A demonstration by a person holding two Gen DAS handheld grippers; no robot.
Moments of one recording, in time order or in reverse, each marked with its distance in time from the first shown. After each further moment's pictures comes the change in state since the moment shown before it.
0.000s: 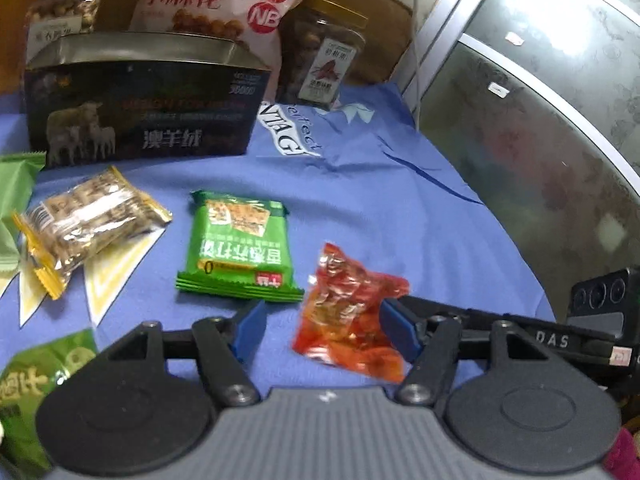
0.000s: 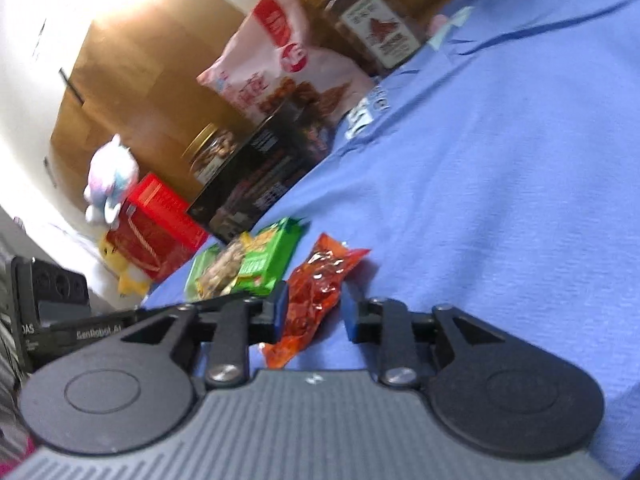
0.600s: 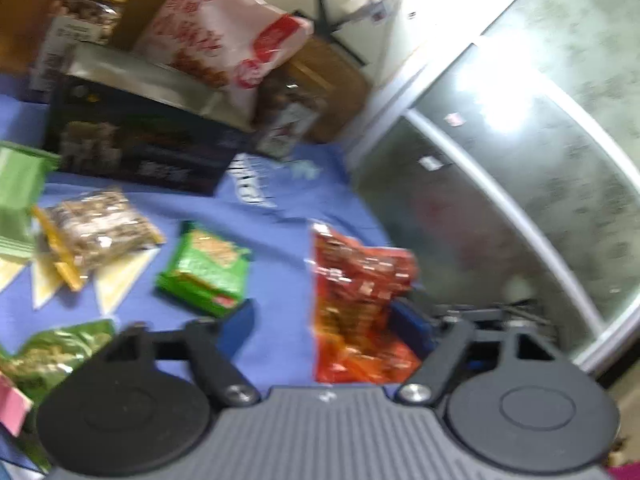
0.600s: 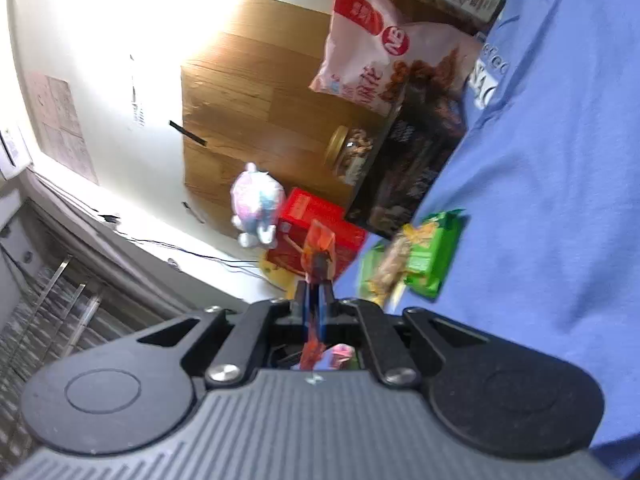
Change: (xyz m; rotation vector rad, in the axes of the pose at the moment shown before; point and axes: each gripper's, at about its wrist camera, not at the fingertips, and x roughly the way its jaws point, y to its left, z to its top) left arm -0.064 0.033 -0.006 -0.129 -0.147 -0.292; right arm -0.005 0.006 0.017 0.270 0.046 0.498
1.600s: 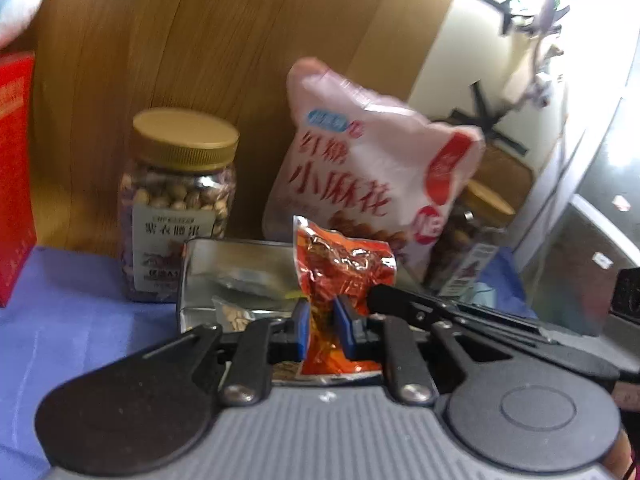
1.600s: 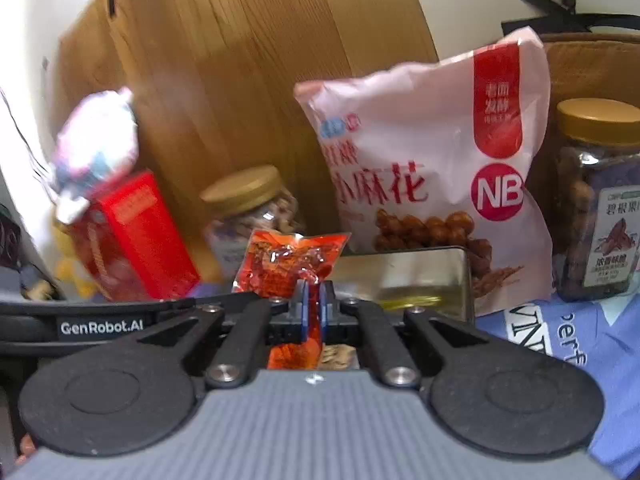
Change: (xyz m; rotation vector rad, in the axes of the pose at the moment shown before) left arm 0.039 0.080 0.160 0.062 -0.149 0.494; right arm 0.250 0.039 0.105 -0.757 0.027 -0.592
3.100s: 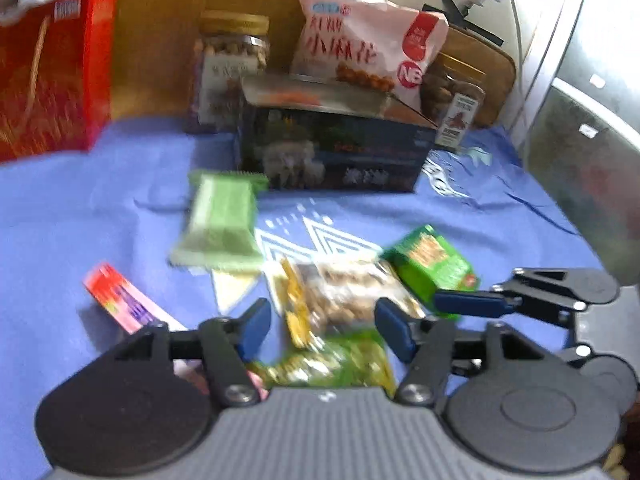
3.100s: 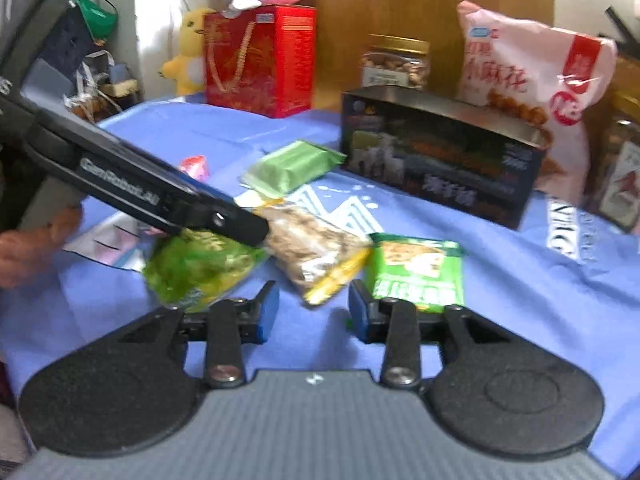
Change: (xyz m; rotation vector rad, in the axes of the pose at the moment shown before) left arm -0.108 -0.015 -0.140 0.114 0.137 0.117; right arm -0.105 0.066 -0.138 -0.412 0.223 0.089
